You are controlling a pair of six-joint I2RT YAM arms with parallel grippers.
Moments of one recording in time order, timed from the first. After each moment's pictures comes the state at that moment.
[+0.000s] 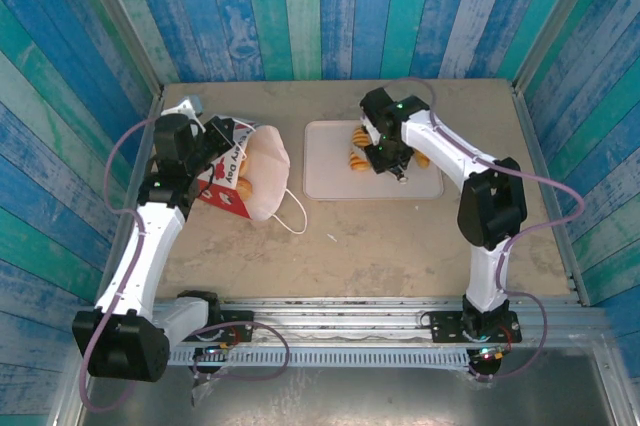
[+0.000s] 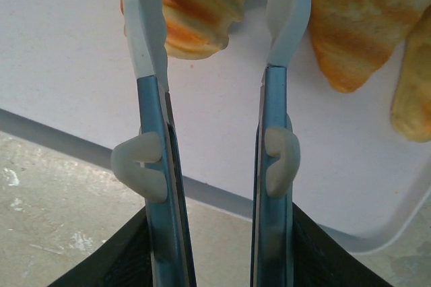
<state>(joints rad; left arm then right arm) -0.07 1.07 0.95 -0.20 0.23 -0.69 0.50 1.97 1.73 -1.14 0.09 0.09</state>
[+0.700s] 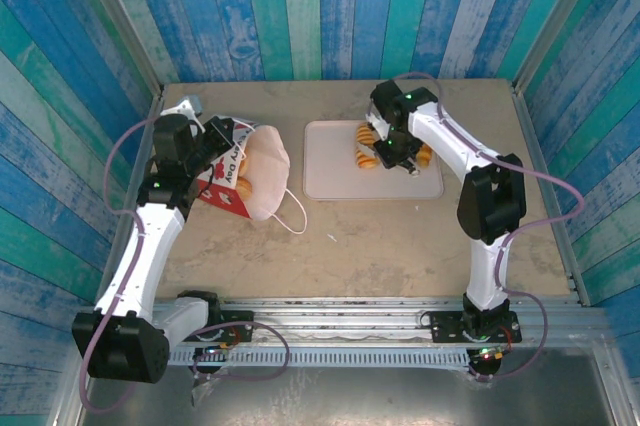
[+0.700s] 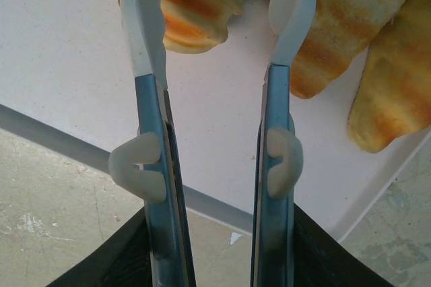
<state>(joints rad) -0.07 1.06 0.95 -0.20 0.23 -0.69 0.44 2.00 1.80 -1.21 0.09 -0.09</state>
